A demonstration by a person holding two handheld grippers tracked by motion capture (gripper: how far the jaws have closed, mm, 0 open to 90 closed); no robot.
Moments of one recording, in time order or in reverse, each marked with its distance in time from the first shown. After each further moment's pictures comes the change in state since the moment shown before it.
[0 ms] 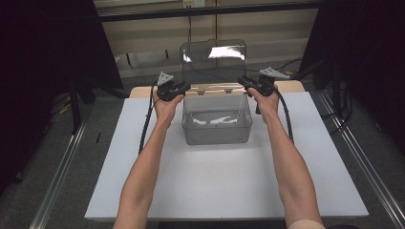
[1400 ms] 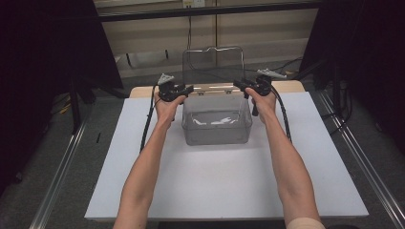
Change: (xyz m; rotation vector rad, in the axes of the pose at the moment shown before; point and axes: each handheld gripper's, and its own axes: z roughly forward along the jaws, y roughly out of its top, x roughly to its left) left arm 0.003 -0.005 0.006 0.059 -0.031 -0.085; right arm 0.001 -0.006 0.010 0.066 0.007 0.130
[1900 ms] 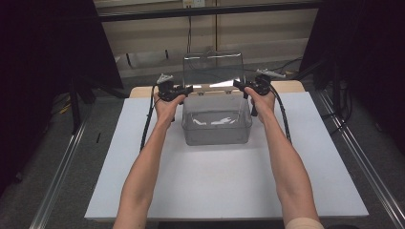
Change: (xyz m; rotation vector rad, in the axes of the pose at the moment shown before) left arm 0.001 0.001 0.000 0.022 0.009 -0.065; right arm 0.001 0.000 0.003 0.033 -0.024 0.045
